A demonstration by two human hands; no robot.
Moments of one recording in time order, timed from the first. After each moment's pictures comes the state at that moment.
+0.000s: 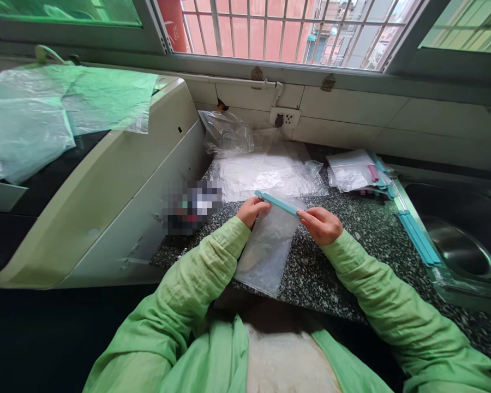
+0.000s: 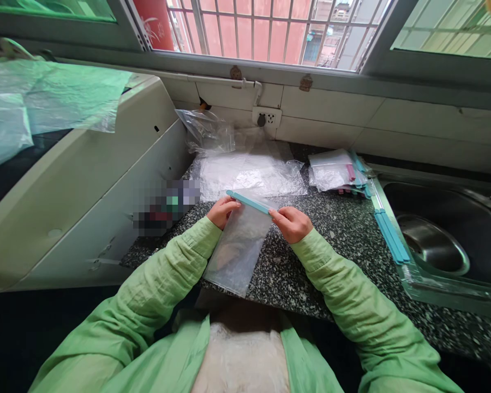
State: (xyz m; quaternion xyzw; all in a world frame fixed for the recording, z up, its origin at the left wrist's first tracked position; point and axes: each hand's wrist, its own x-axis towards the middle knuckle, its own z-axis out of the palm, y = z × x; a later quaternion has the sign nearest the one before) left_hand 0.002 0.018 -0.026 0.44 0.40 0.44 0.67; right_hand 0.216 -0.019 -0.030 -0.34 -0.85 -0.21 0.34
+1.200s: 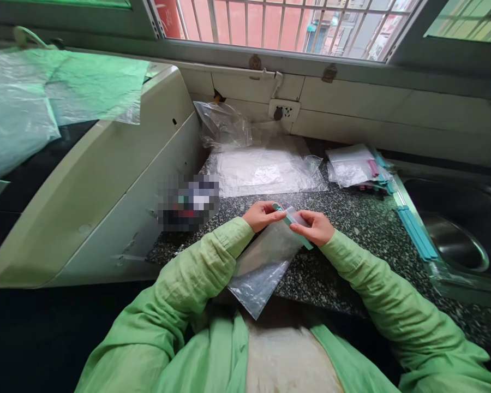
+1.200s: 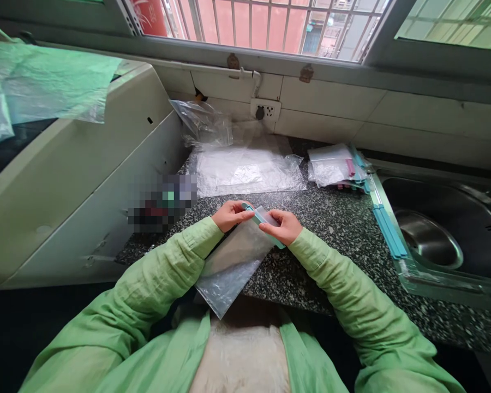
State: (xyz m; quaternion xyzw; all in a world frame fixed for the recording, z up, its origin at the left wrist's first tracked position) left_hand 0.015 -0.003 -0.015 0.55 0.33 0.35 0.68; right_hand 0.191 -0.032 -0.021 -0.50 -0.71 0.39 0.31
